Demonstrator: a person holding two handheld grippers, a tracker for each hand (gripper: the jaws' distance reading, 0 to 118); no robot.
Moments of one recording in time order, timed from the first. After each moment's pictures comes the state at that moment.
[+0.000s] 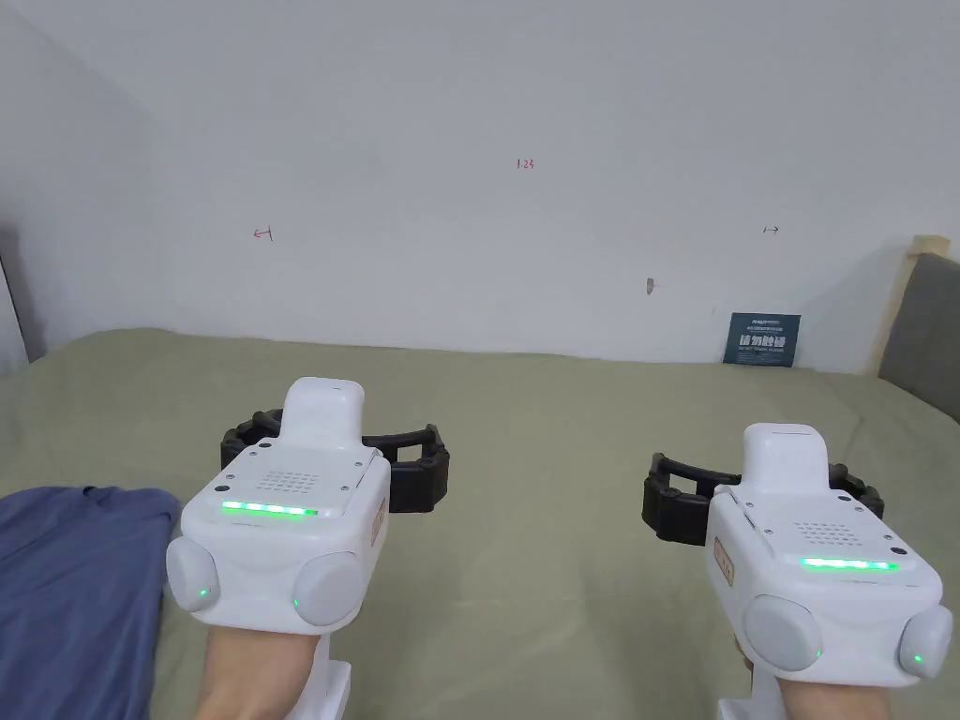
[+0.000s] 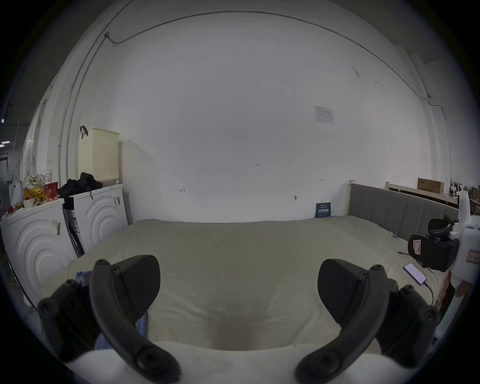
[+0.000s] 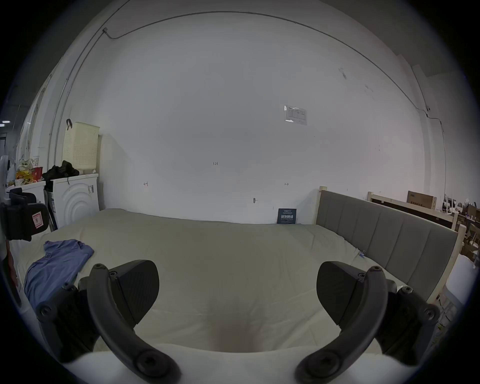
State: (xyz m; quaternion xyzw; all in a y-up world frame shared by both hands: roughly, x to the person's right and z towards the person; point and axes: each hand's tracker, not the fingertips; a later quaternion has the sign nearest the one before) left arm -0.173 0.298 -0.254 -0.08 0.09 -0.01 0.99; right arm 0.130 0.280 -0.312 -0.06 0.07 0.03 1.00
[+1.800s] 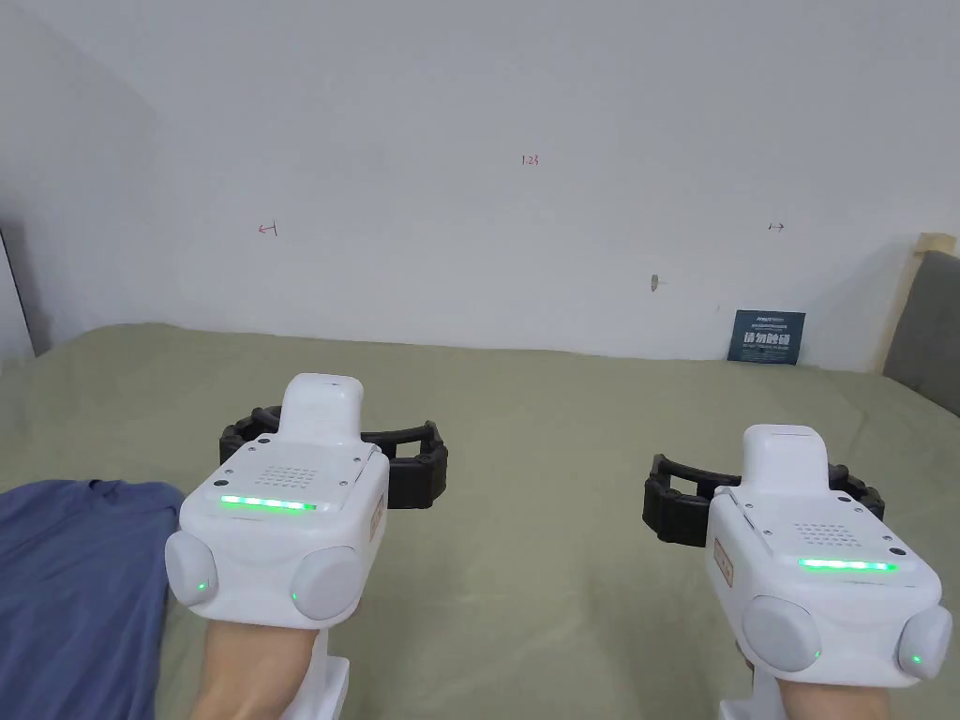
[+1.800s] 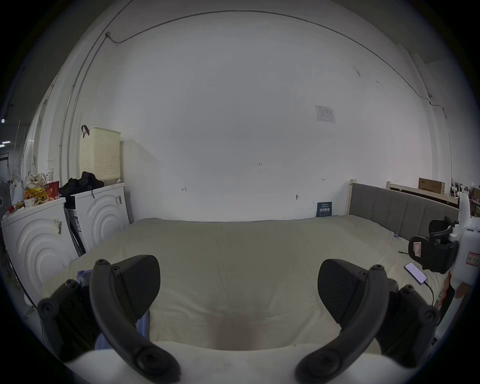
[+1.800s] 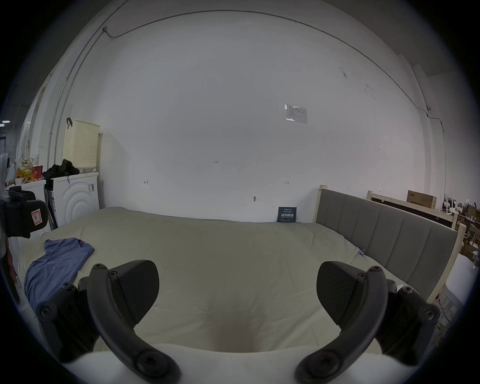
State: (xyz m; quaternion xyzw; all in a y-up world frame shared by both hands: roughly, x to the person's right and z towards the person) left arm -0.177 0.297 -0.251 -0.08 0.09 0.00 0.99; right arm 0.126 0.277 -0.310 -0.06 0.07 0.04 0.99
